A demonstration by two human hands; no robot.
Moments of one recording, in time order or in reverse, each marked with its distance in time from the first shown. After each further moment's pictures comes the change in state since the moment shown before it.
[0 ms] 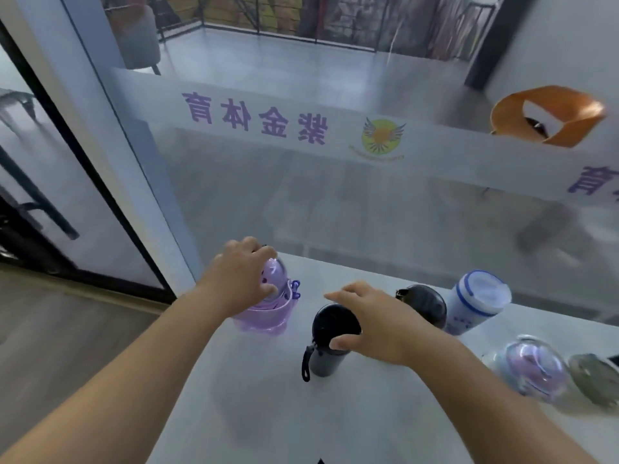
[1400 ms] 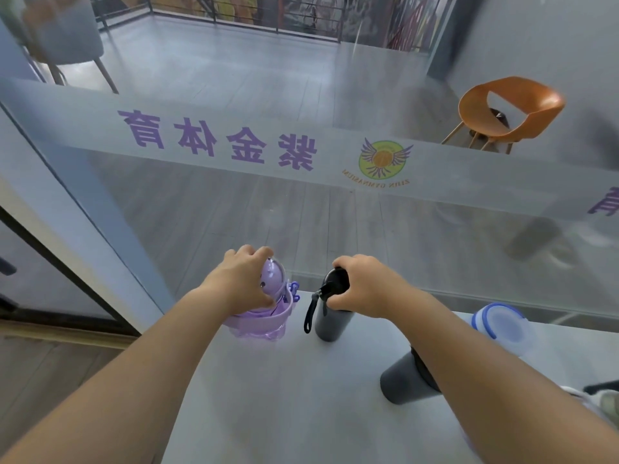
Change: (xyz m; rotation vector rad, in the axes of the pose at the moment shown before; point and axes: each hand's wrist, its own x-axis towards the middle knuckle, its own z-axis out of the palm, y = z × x) left_hand 0.128 -0.023 0.011 -0.186 -0.192 0.044; right_hand 0.135 0.044 -0.045 0.133 0.133 0.262
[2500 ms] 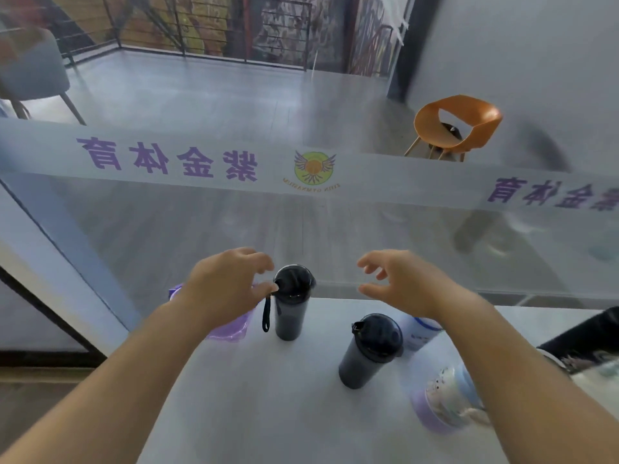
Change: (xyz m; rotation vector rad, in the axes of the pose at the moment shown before) left_hand -0.064 0.087 -0.021 0.134 0.324 0.246; right_hand -0.110 0.069 -0.064 -0.044 0.151 0.003
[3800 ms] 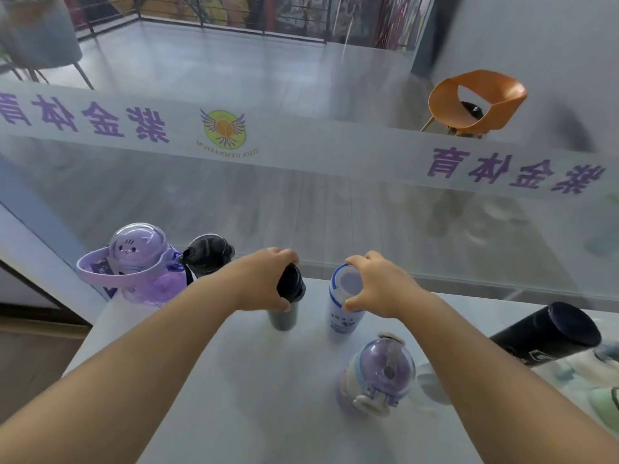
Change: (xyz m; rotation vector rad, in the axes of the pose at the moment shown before) left_hand 0.046 0.160 0.084 -0.065 -0.437 -0.018; right_hand -0.011 0.151 0.024 -0.037 -0.131 0.036
